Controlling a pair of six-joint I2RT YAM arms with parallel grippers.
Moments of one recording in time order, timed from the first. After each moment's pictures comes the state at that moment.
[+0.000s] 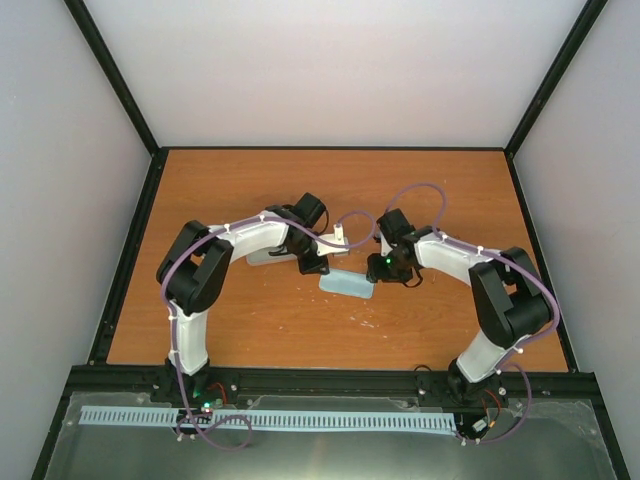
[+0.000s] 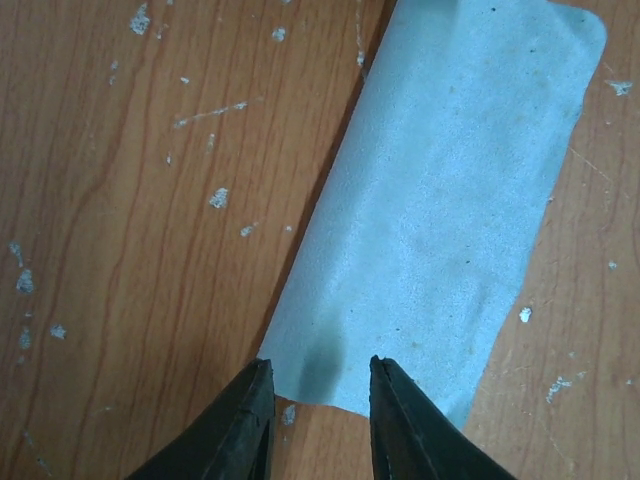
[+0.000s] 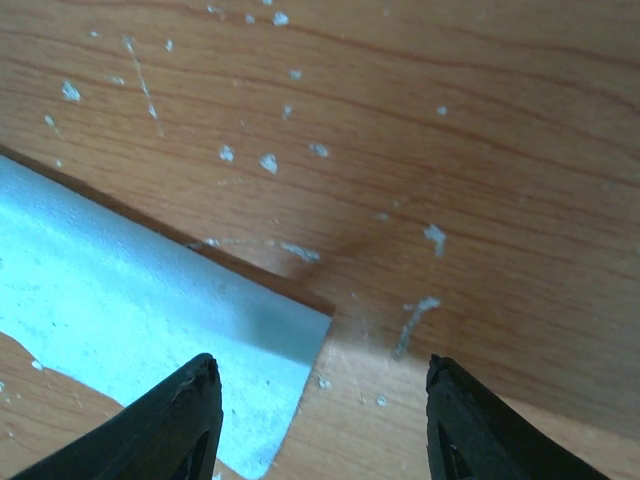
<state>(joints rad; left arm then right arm) -0.63 1.96 1.34 -0.65 0.37 0.69 0.46 1.64 0.93 -0.58 -0.19 0.36</state>
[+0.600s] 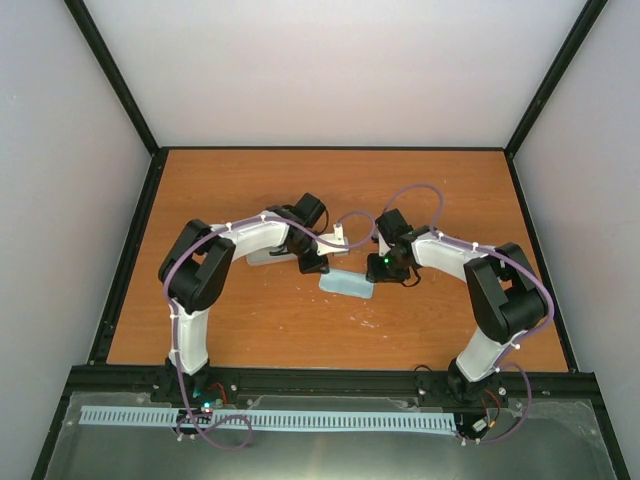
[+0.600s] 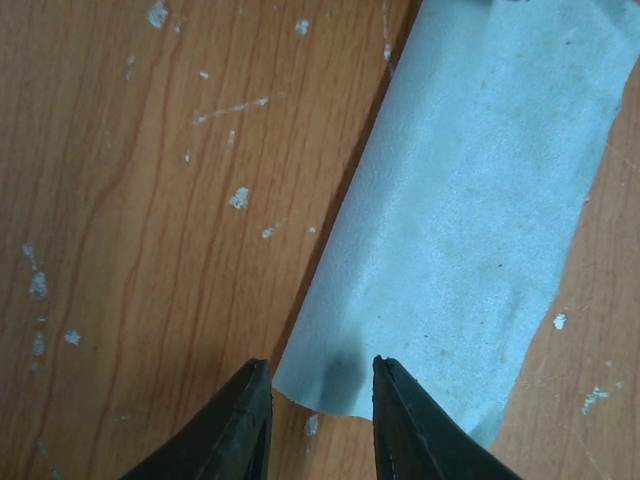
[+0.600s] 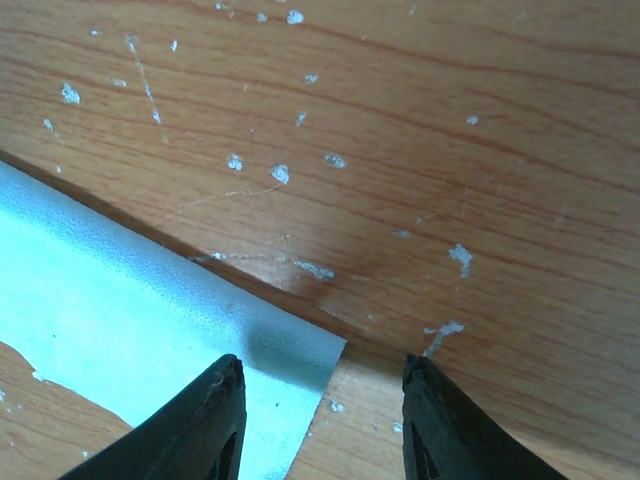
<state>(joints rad) -0.62 1.98 1.34 -0.63 0.36 0.70 0.46 1.69 0.94 -0.55 -0.22 0.35</state>
